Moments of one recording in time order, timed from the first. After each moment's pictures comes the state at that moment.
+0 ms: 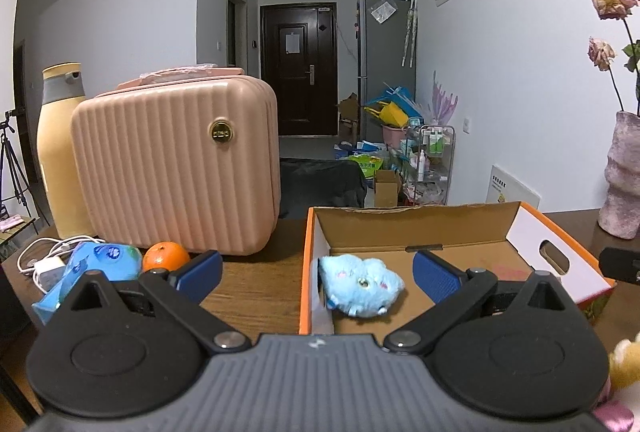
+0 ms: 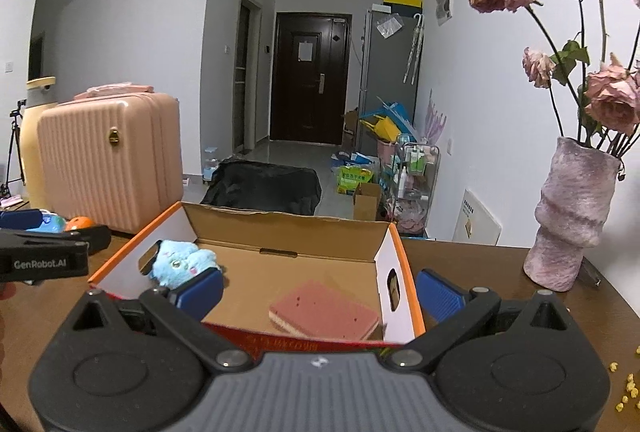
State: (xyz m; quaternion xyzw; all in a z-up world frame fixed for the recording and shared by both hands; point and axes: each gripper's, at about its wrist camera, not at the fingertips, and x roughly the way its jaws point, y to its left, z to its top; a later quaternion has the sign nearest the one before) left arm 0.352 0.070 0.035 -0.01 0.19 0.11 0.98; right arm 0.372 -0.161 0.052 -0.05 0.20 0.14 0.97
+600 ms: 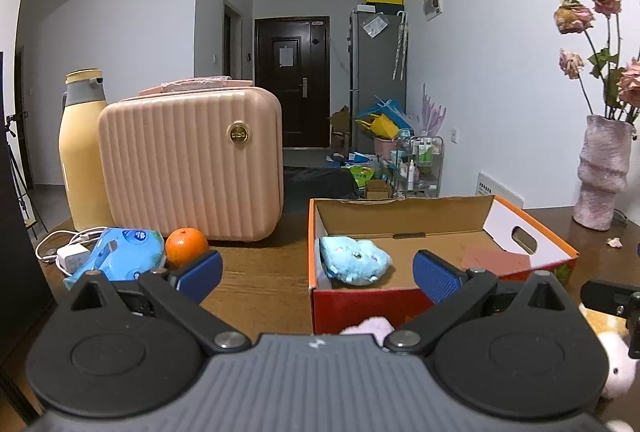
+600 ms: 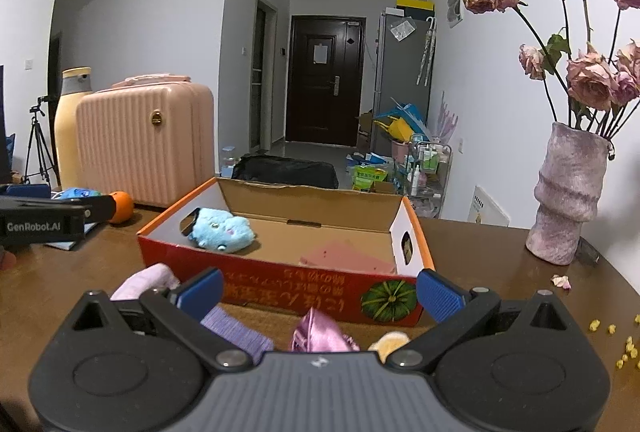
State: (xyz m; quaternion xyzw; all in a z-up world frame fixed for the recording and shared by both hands) left arm 0.278 0.068 0.039 -0.01 0.17 0.09 0.98; right arm 0.297 -0.167 0.031 -0.05 0.19 0.16 0.97
